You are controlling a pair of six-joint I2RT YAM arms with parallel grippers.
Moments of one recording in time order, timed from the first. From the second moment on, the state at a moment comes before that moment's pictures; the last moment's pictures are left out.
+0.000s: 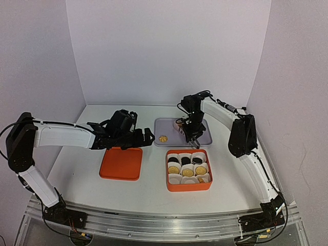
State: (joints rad) left arm -0.83 1.62 1.02 -0.07 -0.11 -0.74; right arm 0.54 2.66 2.57 -1.40 -0.04 0.16
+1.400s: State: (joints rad) left arm -0.83 1.57 1.00 -0.13 -0.15 -0.79; right arm 0.53 2.71 2.61 -1.29 -0.05 0.12
